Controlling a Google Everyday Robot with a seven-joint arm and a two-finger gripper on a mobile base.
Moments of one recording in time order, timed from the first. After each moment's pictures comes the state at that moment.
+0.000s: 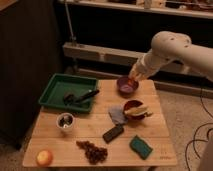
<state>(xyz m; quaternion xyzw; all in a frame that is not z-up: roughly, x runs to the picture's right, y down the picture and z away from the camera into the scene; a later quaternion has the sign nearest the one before) 0.132 -0.077 0.718 -0.22 0.05 0.82 0.52</state>
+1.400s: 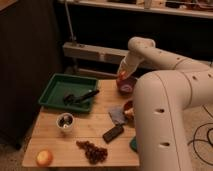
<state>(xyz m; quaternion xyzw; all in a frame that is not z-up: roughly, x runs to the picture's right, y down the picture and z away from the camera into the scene) 0.113 -0.085 0.896 -0.23 0.13 0.84 0.47</state>
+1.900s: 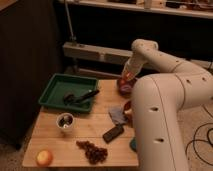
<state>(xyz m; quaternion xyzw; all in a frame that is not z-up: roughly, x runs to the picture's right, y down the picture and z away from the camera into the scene) 0.146 -0.075 0.913 -0.22 0.16 0.85 0.45</state>
